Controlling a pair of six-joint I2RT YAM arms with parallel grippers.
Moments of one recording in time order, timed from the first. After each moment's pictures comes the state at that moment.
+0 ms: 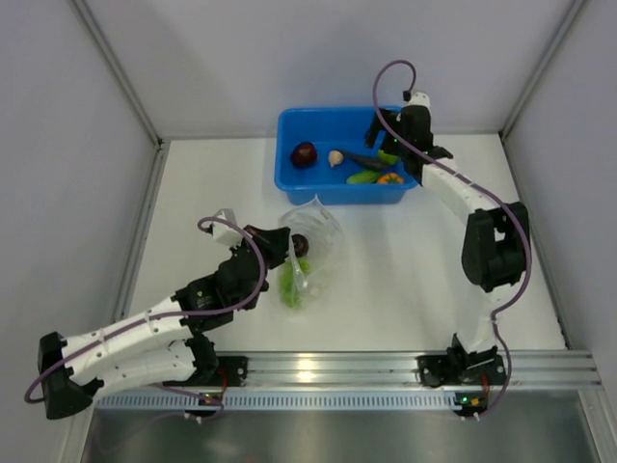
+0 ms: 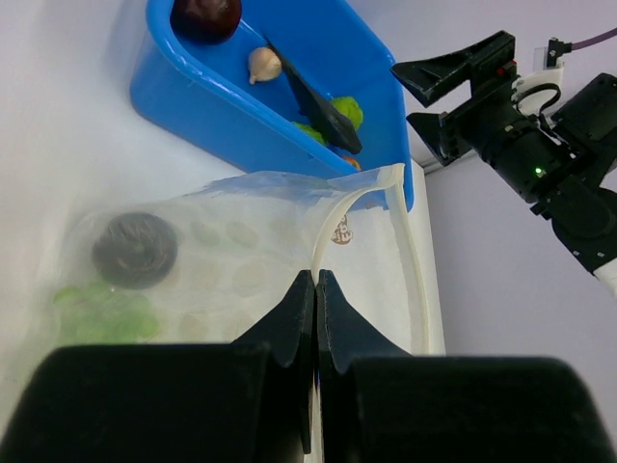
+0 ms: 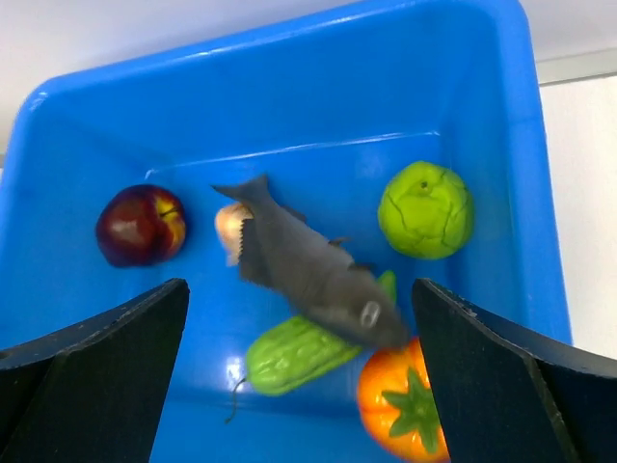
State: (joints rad) left arm -1.06 0.84 0.70 -0.09 -0.85 -1.06; right arm 0.29 1.95 1.60 -0.03 0.09 0.38
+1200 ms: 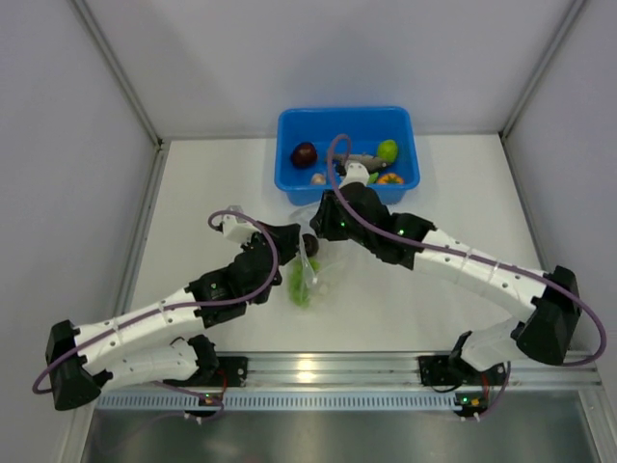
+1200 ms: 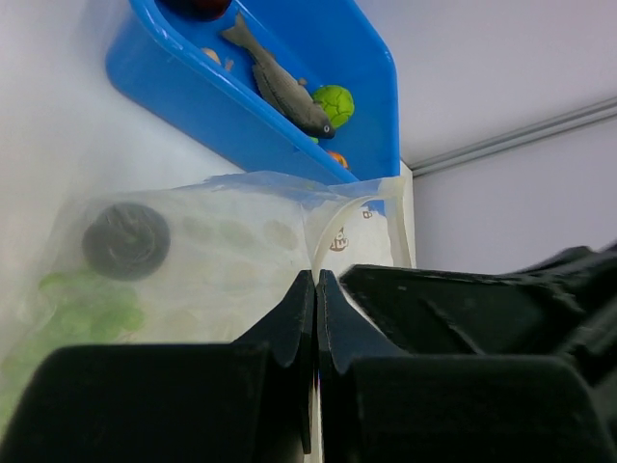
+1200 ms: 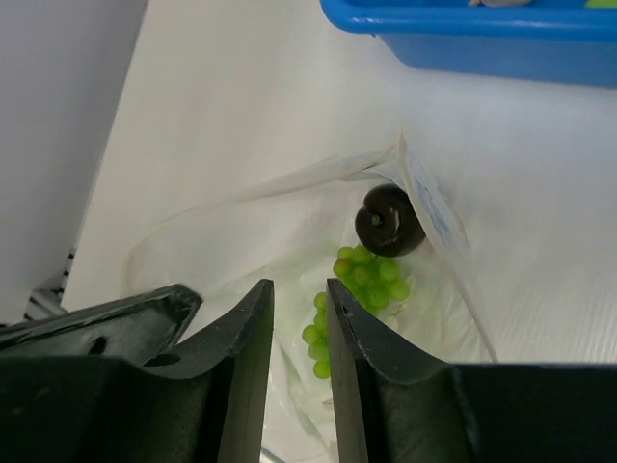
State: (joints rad) left arm -1.06 0.96 0.76 -0.09 -0.85 -1.18; right arm 0.95 1.37 1.26 -0.38 0.27 0.66
